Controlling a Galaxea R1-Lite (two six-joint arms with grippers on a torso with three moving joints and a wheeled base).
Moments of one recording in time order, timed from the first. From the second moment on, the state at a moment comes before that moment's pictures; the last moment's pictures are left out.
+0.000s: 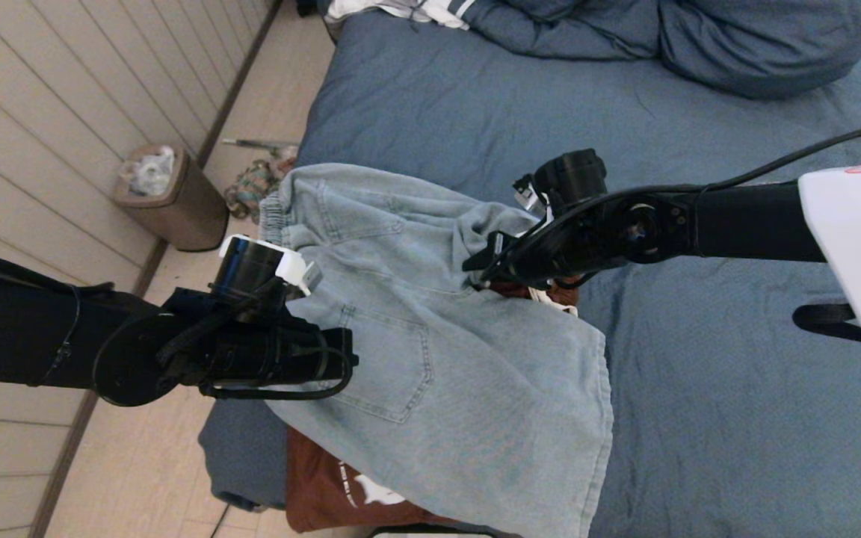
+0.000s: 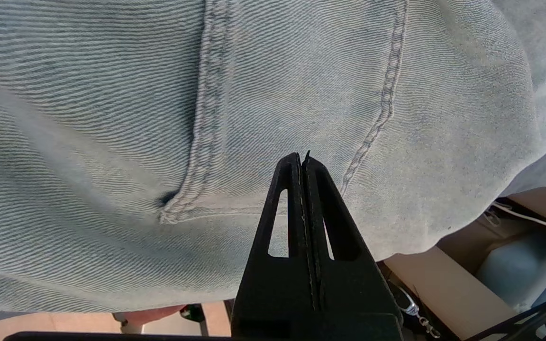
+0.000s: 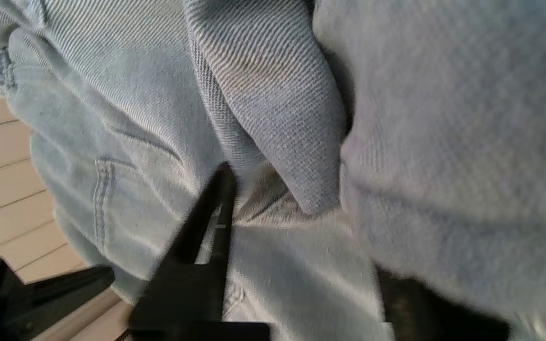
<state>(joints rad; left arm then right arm) -0.53 1.81 -1.00 -0.13 -0.13 -0.41 0.42 2.13 -1.81 0.23 0.25 0.45</state>
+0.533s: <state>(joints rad) -0.54 1.81 -0.99 -0.13 -0.13 -0.42 0.39 2.03 -1.74 0.23 0.26 0.45</state>
